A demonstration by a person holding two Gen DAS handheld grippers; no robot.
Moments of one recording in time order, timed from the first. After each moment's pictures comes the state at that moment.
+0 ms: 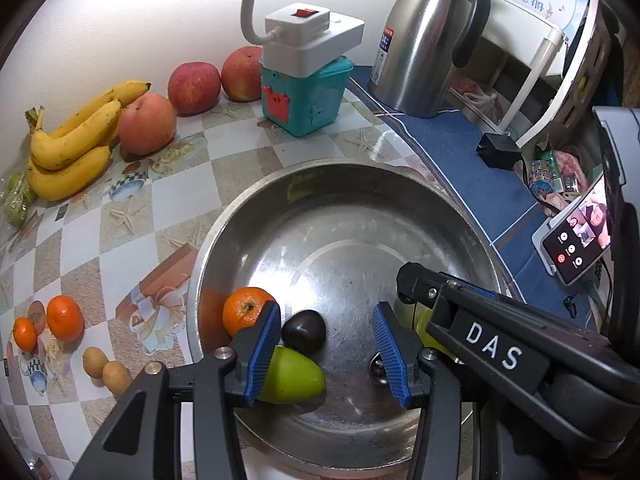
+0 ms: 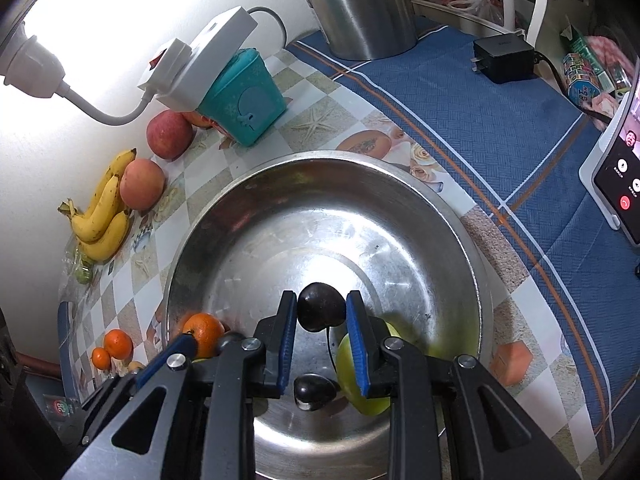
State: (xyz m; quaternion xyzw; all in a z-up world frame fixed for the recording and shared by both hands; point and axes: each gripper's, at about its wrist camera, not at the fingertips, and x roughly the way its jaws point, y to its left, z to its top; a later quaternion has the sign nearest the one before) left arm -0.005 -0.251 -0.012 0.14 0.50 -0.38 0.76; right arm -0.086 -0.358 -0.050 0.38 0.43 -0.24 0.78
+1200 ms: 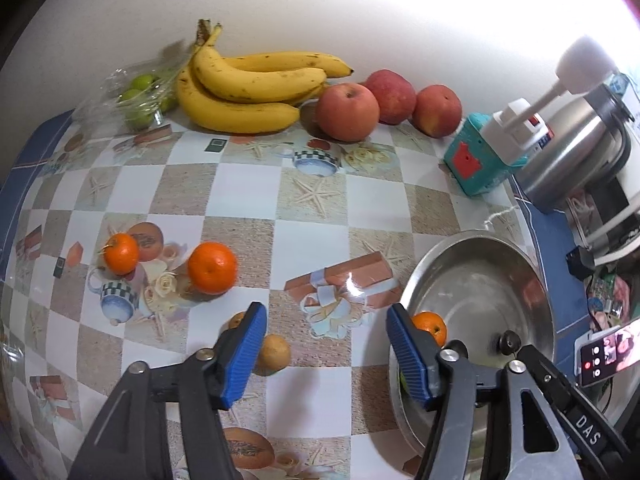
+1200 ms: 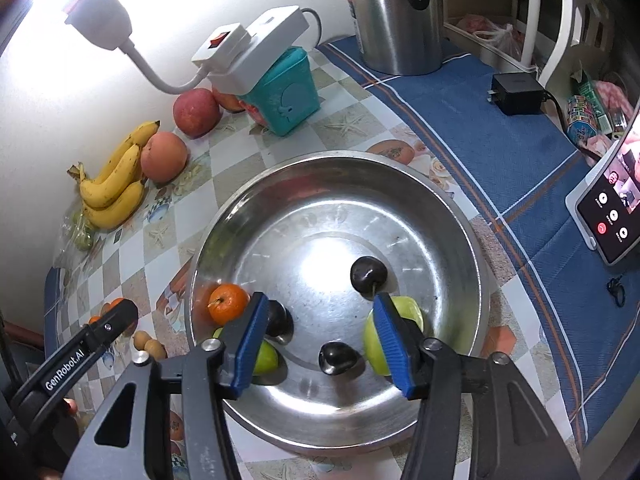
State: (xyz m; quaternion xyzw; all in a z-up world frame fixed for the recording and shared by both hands) left arm 0.064 -0.143 0.008 0.03 0.55 -0.19 0.81; right arm -0.081 -0.326 -0.020 0.33 0.46 -0.24 0.79
